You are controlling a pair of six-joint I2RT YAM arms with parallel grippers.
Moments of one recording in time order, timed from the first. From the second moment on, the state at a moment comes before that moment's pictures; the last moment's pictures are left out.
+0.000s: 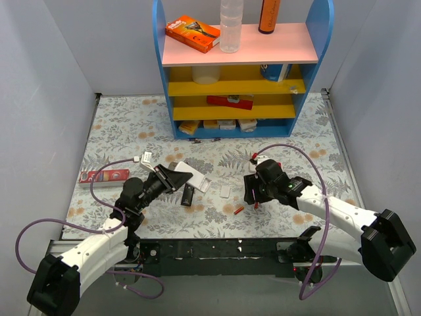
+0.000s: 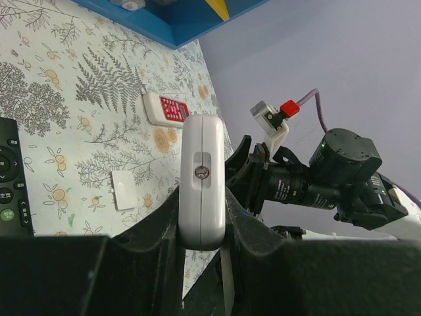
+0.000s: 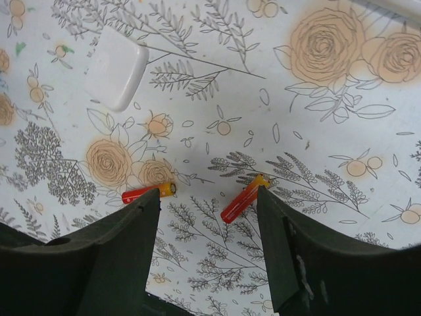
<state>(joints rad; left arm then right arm) -0.48 0.75 0.16 0.57 0.28 -1.07 0.73 1.10 0.58 -0.41 0.03 0.46</state>
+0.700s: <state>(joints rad) -0.48 0.73 0.18 0.47 0.30 -1.03 0.77 1.23 0.73 -0.54 -0.01 0.26</state>
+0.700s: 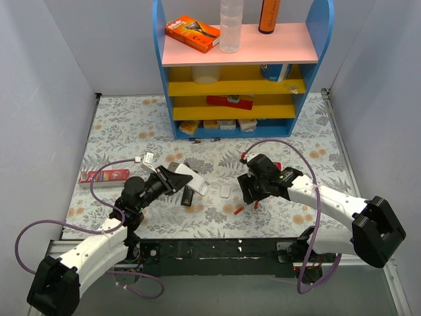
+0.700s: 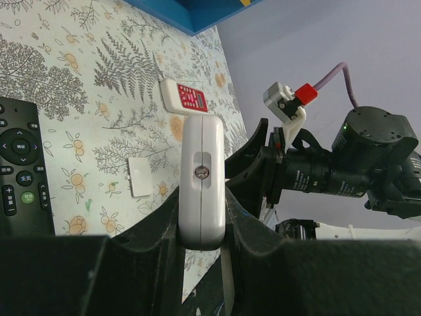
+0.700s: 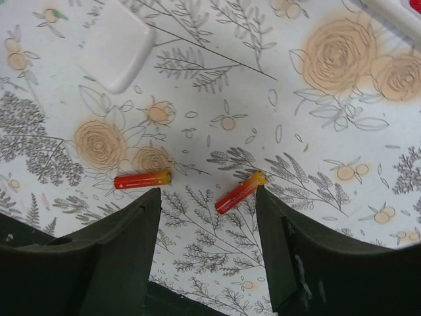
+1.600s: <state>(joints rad) -0.48 0.76 0.14 0.61 0.33 -1.07 0.77 1.23 0.57 -0.47 0.11 0.65</state>
